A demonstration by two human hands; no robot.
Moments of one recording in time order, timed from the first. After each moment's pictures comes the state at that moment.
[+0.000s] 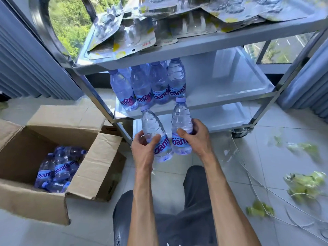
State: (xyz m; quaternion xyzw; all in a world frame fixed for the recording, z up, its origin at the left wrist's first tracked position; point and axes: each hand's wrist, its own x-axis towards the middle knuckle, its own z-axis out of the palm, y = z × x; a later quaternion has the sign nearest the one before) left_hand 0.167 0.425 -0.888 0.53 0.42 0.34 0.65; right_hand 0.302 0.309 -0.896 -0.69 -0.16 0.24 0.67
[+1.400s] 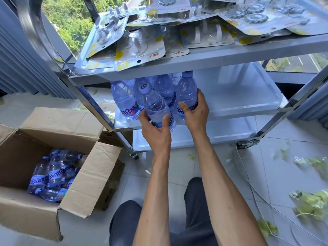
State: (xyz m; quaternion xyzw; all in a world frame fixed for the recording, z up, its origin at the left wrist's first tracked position) left_hand 0.275 0.460 -0.860 0.62 0.39 0.50 0.46; right_hand 0.388 0.413 -0.861 -0.71 -0.22 0.00 0.67
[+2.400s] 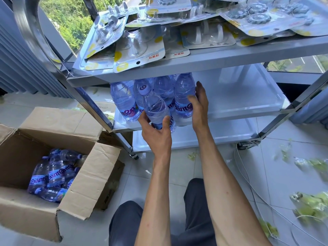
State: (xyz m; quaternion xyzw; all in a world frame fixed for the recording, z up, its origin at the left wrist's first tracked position) left_hand 0.278 0.459 -0.862 0.62 0.40 0.49 0.46; right_hand 0.415 0.423 -0.863 -0.62 -0.17 0.17 0.75
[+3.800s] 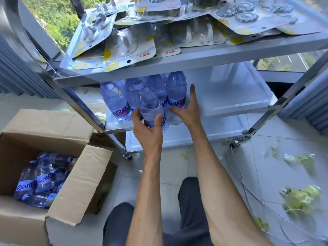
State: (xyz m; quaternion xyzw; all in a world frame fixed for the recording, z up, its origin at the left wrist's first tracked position) left_hand 0.286 0.470 -0.866 0.62 0.39 0.49 0.48; right_hand 0.433 0.425 -0.892 -0.73 -0.21 0.14 0.63
